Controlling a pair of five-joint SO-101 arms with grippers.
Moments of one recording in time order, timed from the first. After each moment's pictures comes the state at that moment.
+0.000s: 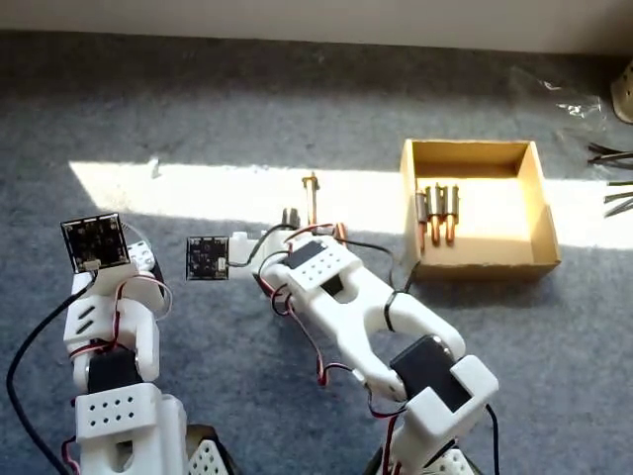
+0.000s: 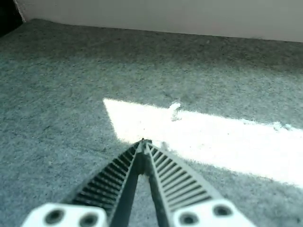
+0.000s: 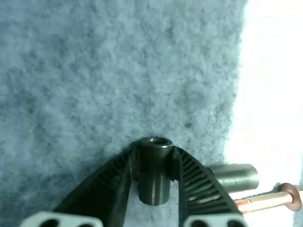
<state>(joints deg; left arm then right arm) -19.6 -76.5 87.4 19.1 2.5 -43.6 8.8 29.6 29.1 58.6</state>
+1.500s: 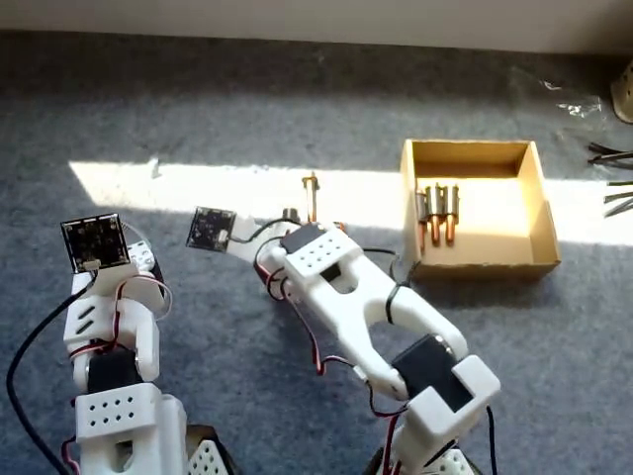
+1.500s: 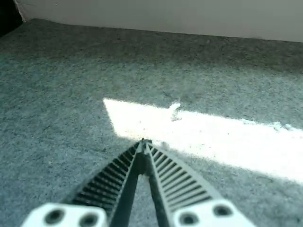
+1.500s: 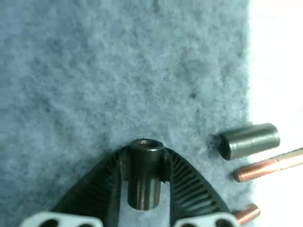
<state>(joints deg) -19.6 -76.5 87.4 19.1 2.5 -42.3 7.0 21.8 45.3 43.1</state>
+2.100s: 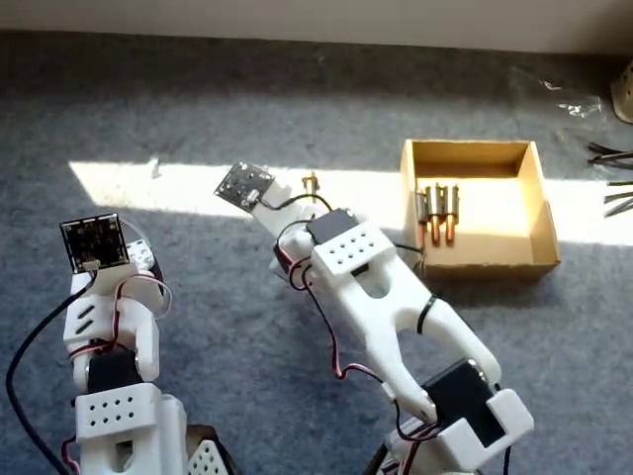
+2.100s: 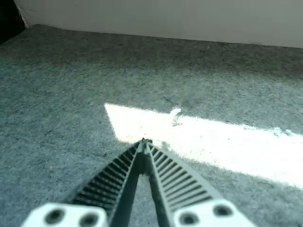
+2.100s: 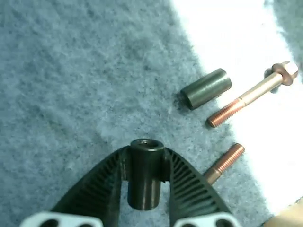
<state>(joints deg) -19.6 -76.5 87.4 17.9 2.5 -38.4 -3.5 21.8 53.7 29.2</state>
